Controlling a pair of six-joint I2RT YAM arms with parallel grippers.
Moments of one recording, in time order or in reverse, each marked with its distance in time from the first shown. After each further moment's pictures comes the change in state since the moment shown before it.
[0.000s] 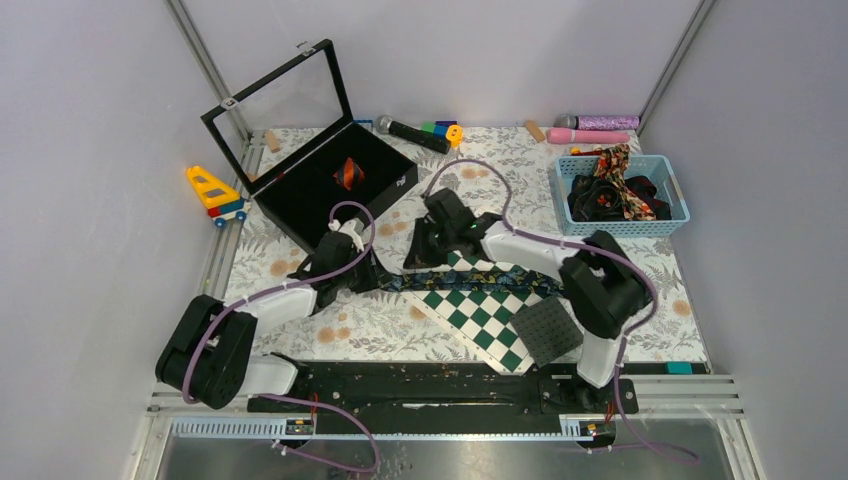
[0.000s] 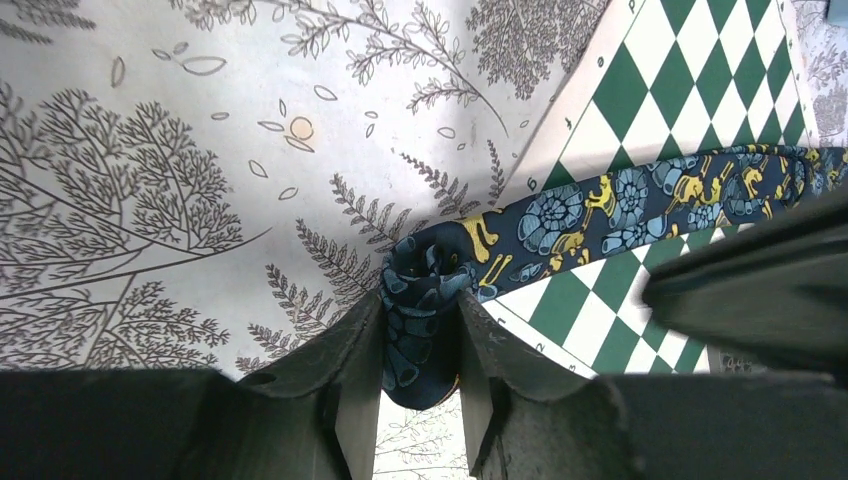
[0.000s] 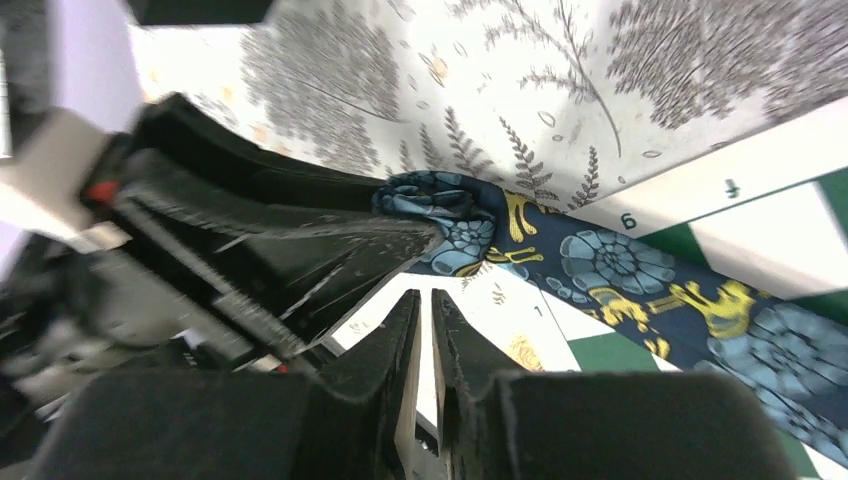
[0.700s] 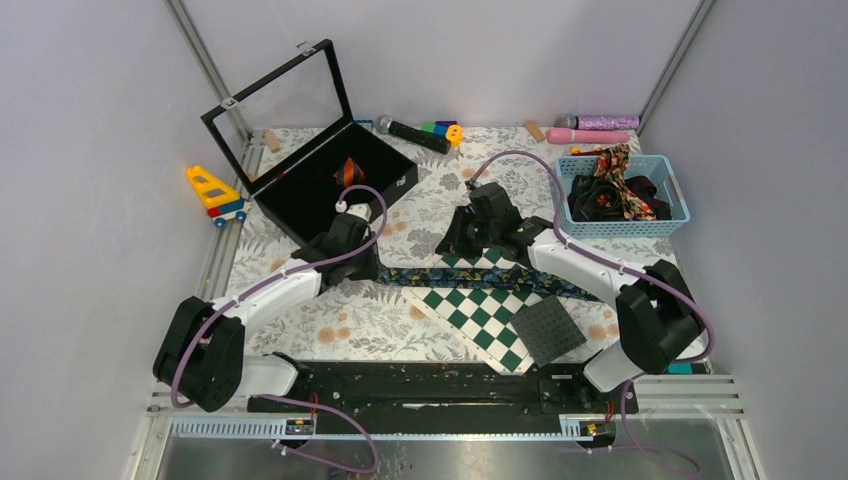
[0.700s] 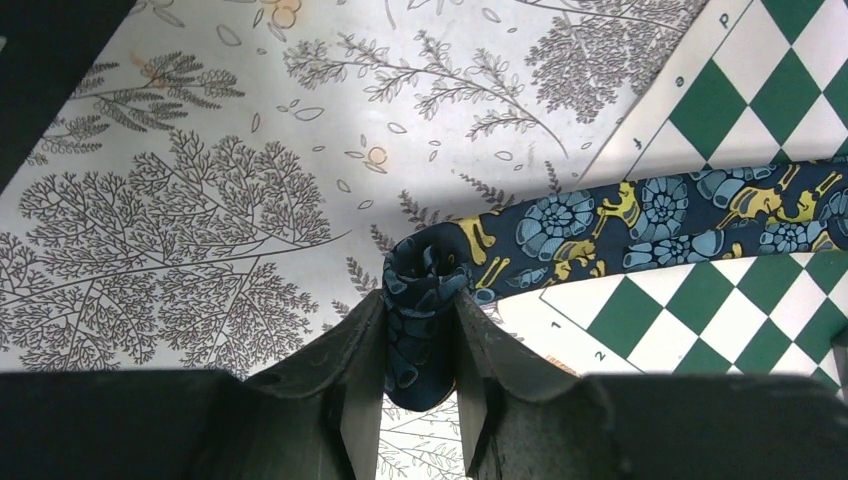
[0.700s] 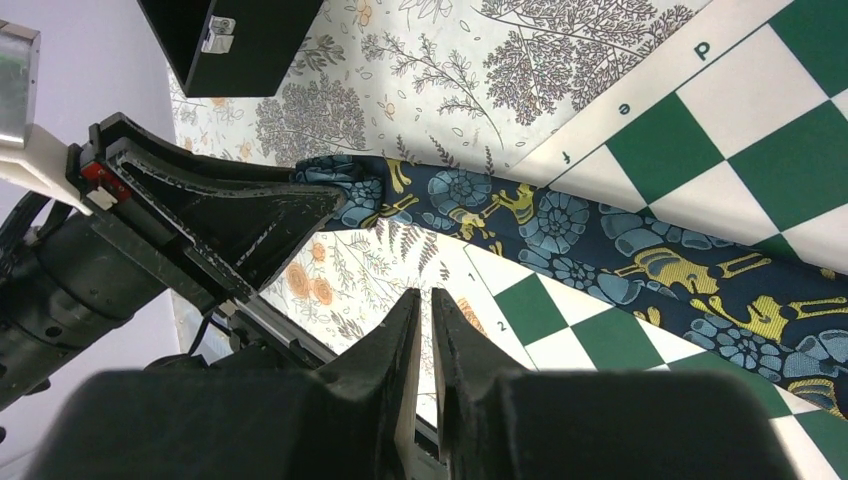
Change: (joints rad) left arm -0.072 -0.021 0.256 -0.428 -0.260 0.150; right arm -0.136 -0.335 -0.206 0.010 0.066 -0.010
